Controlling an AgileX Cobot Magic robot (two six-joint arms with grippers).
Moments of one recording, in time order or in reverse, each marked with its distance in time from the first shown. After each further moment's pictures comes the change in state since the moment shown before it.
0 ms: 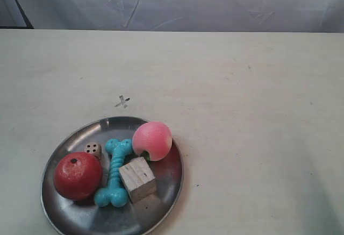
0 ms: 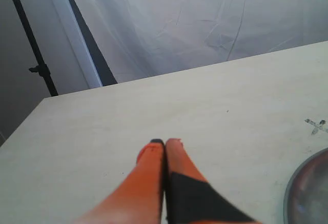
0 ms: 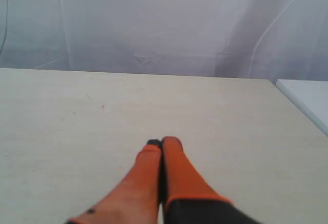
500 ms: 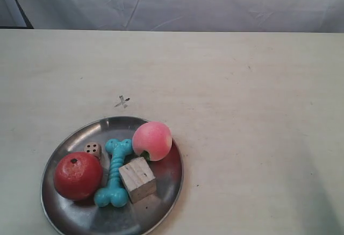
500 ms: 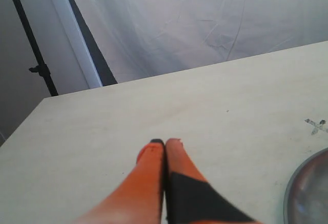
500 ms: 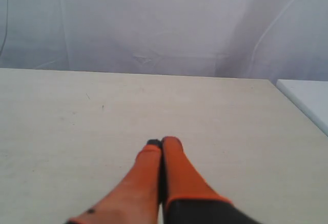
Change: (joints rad) left arm 0.000 0.000 0.000 0.000 0.000 0.000; right arm 0.000 0.000 0.000 0.000 0.000 0.000
